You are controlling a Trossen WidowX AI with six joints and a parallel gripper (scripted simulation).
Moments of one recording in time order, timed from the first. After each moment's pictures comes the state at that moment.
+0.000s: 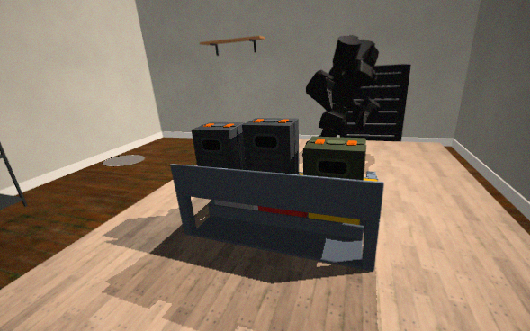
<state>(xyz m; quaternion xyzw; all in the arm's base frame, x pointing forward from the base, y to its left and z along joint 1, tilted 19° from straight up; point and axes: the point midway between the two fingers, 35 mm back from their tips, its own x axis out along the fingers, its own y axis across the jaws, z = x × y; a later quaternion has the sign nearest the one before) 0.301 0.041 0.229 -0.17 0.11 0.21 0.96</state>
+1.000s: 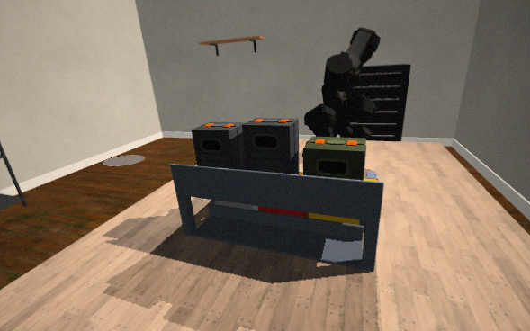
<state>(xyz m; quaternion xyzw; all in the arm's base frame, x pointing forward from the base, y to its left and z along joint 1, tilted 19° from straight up) 0.344 0.066 0.161 -0.27 0.21 0.34 0.88</state>
